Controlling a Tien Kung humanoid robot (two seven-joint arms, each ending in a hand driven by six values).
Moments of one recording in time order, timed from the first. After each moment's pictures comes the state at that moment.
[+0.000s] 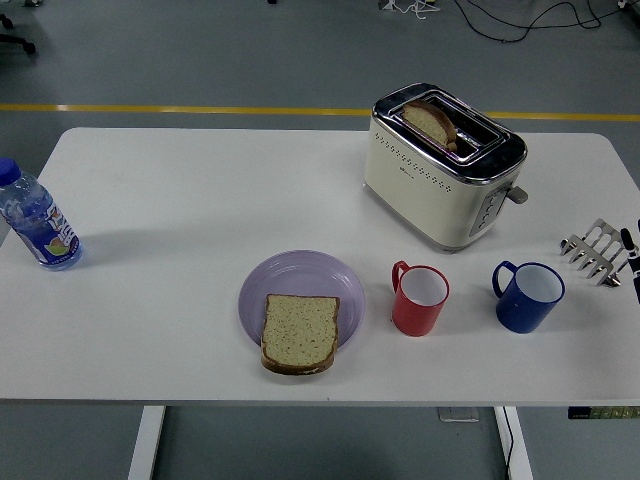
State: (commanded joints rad) left arm -0.13 0.03 -0.25 -0.19 0.80 -0.04 0.17; right arm 0.00 -0.16 1.67 1.41 -0.17 -0.15 0.04
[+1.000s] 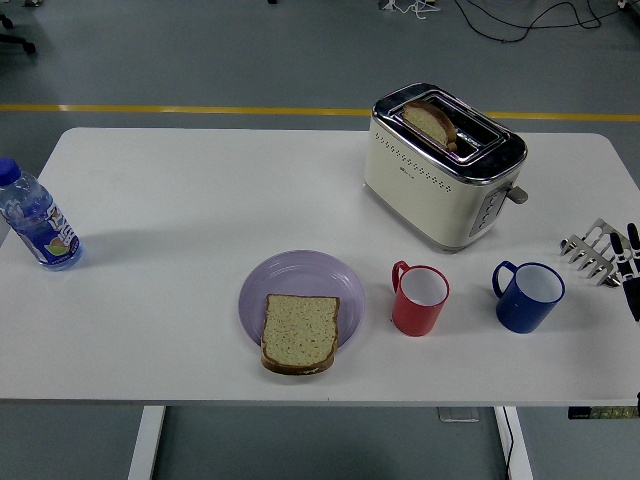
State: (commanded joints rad) left arm -0.14 0.03 -0.26 -0.19 0.81 -0.04 0.17; right arm 0.01 -0.15 1.65 1.39 -0.14 -0.16 0.04
